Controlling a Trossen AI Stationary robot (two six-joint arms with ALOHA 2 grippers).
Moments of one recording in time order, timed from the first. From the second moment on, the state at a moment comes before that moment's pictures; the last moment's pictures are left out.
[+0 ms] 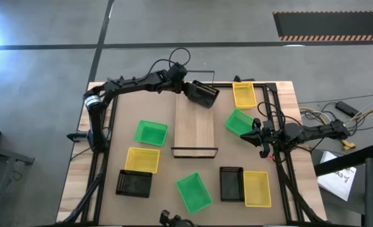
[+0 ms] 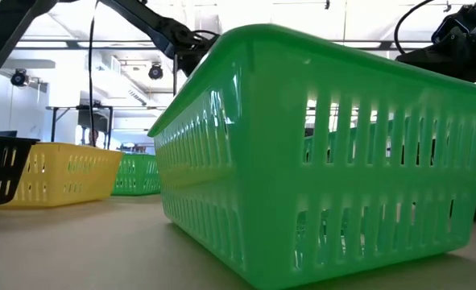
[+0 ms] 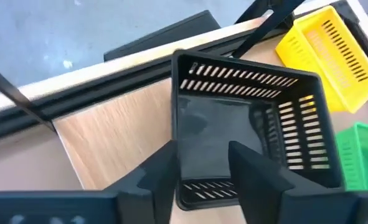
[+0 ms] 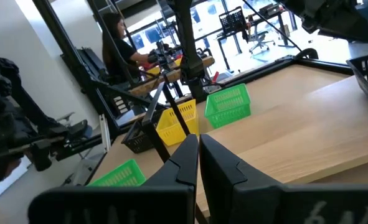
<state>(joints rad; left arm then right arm) 0.54 1.88 1.50 -0.39 -0.06 -0.59 0.18 0.05 0.02 0.03 0.16 0.39</state>
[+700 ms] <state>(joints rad) 0.55 1.92 1.47 -0.40 -0.06 -0.60 0.18 0.05 0.02 0.03 0.16 0.39</state>
